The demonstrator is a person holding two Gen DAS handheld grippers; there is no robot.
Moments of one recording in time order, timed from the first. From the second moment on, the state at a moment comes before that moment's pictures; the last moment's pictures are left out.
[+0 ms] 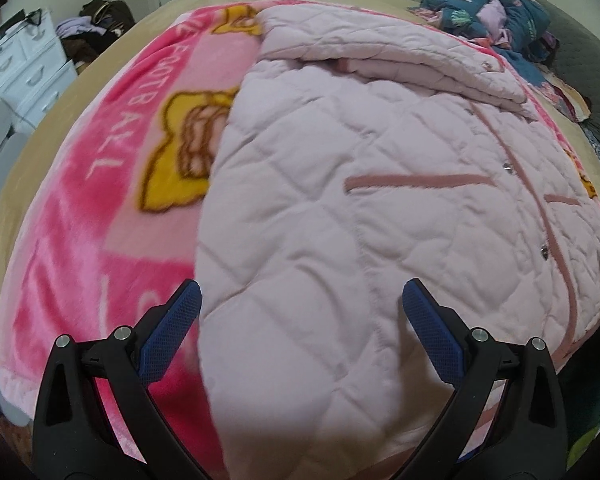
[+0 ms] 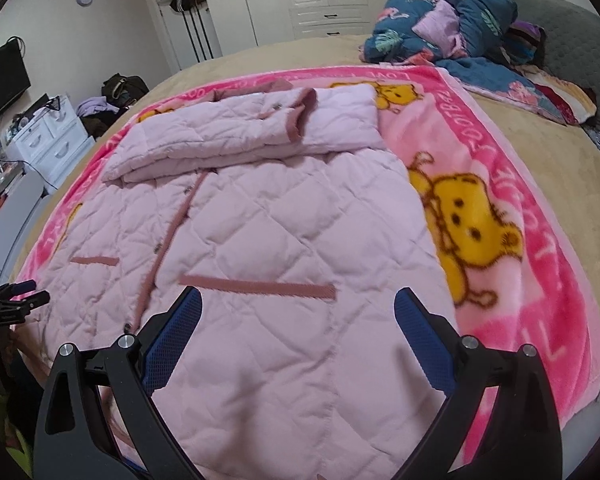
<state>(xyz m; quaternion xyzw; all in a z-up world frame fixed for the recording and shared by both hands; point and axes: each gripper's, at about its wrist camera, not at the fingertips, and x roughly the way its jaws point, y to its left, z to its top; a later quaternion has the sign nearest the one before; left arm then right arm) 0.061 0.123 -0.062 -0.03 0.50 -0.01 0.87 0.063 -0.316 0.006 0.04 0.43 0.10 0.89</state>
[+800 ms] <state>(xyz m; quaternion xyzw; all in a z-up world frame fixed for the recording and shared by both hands) 0.030 0.134 -0.085 -0.07 0.52 -0.02 0.85 0.017 -0.380 -0.046 0.10 0.55 0.10 0.82</state>
